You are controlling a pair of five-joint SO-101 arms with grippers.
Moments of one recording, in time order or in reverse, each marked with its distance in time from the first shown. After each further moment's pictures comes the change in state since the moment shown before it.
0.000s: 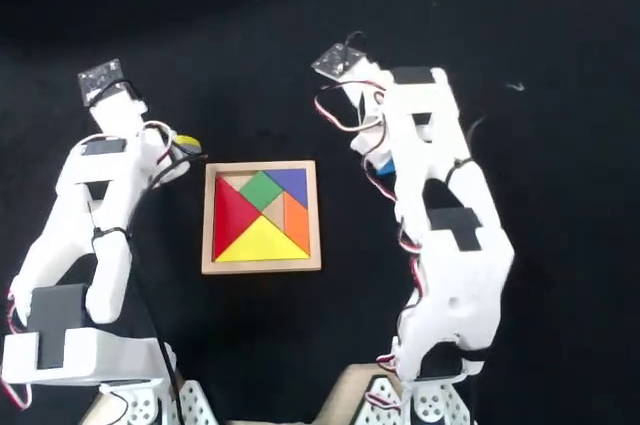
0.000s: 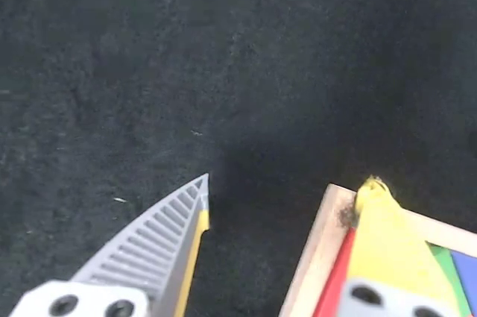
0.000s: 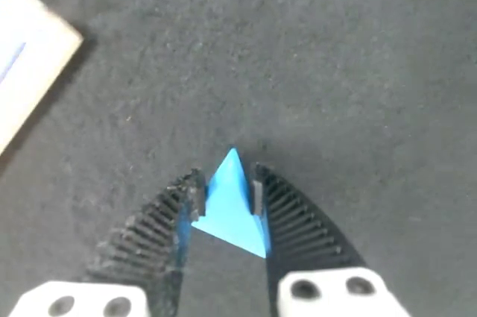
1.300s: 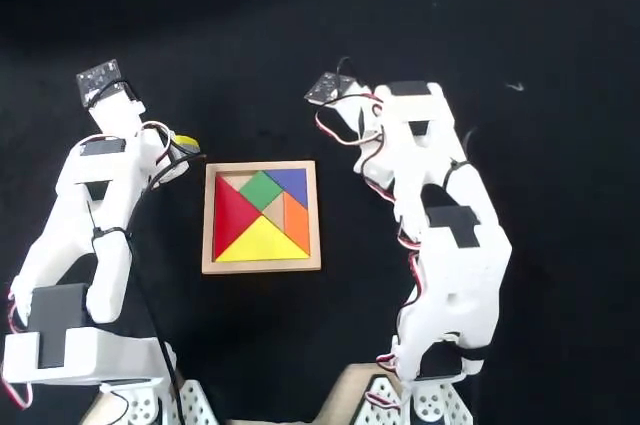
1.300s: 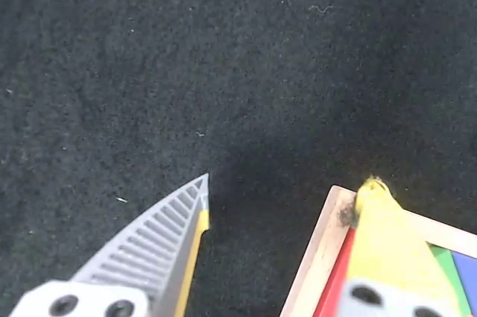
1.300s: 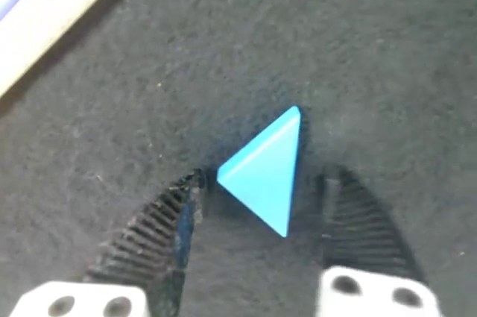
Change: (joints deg) left arm -0.4 0.0 0.0 0.0 0.0; right arm 0.0 2.6 6.1 -2.5 8.1
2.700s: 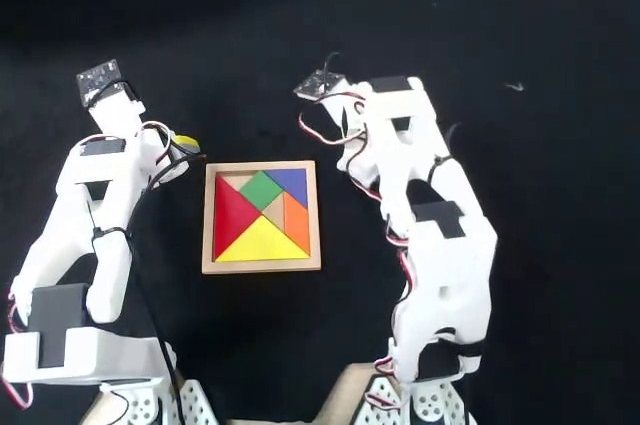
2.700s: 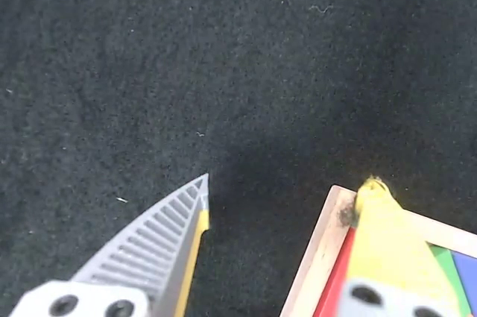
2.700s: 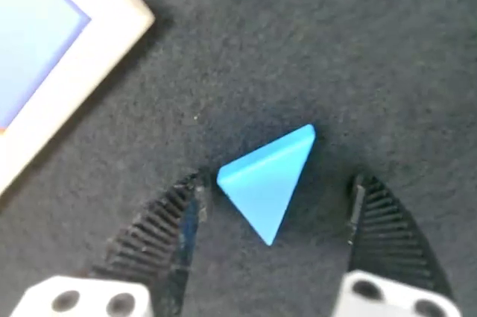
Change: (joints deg) left arm 0.0 0.0 0.0 0.0 0.0; right arm -3.3 5.4 -6.8 4.7 -9.3
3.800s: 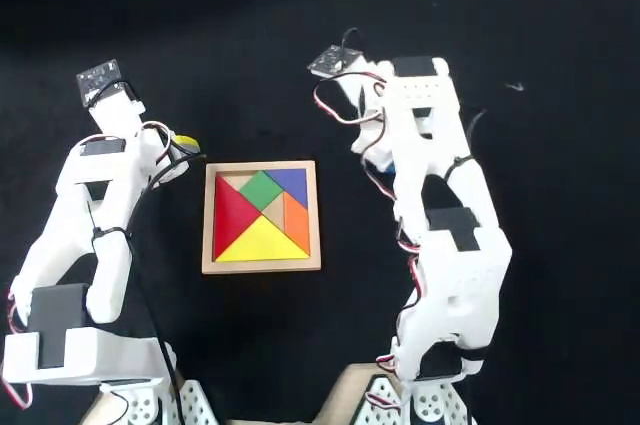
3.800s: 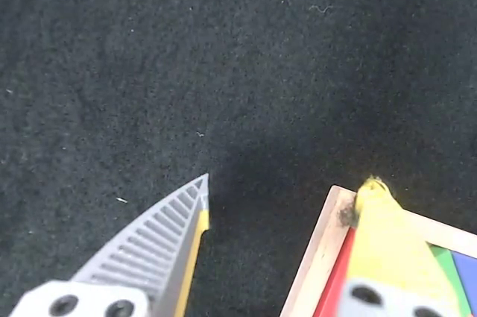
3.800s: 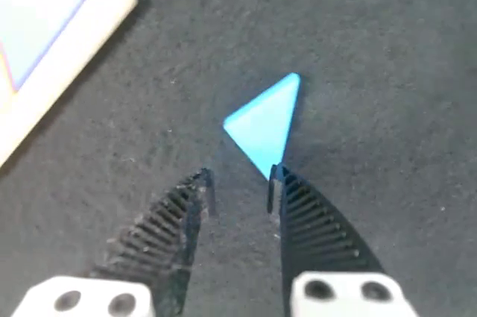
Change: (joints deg) left arm 0.0 0.0 0.0 0.0 0.0; right arm 2.3 -6.7 -4.0 6.5 3.0
